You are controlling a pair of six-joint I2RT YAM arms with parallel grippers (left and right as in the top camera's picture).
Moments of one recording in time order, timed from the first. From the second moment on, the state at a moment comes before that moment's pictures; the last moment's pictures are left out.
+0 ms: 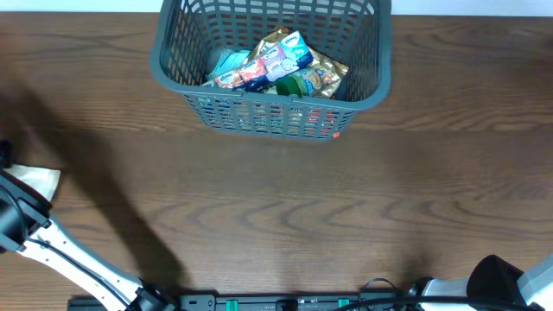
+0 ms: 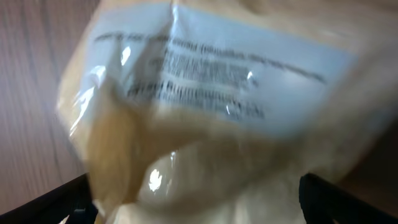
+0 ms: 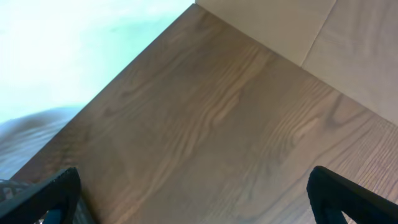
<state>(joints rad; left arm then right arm) 0.85 2.47 2.17 -1.31 -0.22 -0.79 -0.55 1.60 2.30 -1.45 0.06 0.33</state>
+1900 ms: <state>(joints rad) 0.10 1.69 2.17 -1.15 -0.07 0.15 -0.55 1.60 2.30 -1.45 0.05 0.31</state>
